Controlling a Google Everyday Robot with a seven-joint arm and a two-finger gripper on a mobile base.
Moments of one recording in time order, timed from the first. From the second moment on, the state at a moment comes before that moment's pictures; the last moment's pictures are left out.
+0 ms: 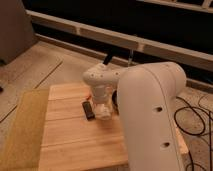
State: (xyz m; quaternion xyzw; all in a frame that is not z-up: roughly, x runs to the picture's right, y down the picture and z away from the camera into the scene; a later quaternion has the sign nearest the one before) arm -0.015 0.132 0.860 -0.25 0.33 0.66 0.63
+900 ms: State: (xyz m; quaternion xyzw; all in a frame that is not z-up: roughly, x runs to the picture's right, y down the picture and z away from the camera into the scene) arm 0.003 0.147 0.875 -0.27 0.35 0.65 0.62
